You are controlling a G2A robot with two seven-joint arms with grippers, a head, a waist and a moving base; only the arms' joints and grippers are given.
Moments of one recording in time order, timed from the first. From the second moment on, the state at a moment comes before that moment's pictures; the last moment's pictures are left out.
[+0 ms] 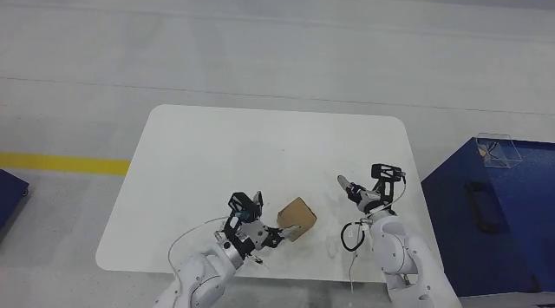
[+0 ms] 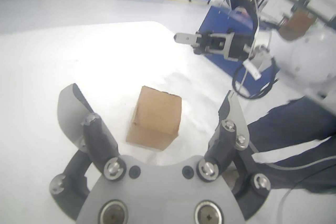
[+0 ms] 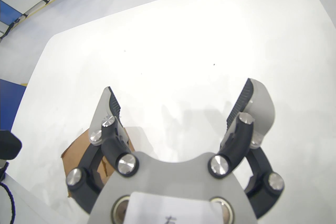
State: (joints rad) left arm 1.40 -1.39 -1.13 -1.54 1.43 -0.46 0.09; right arm -1.43 -1.30 1.44 -1.68 -0.95 0.20 0.33
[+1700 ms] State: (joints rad) left arm 1.18 -1.41 -1.23 -1.28 0.41 -0.16 -0.57; right arm -1.43 -1.30 1.44 -1.68 -0.95 0.20 0.33
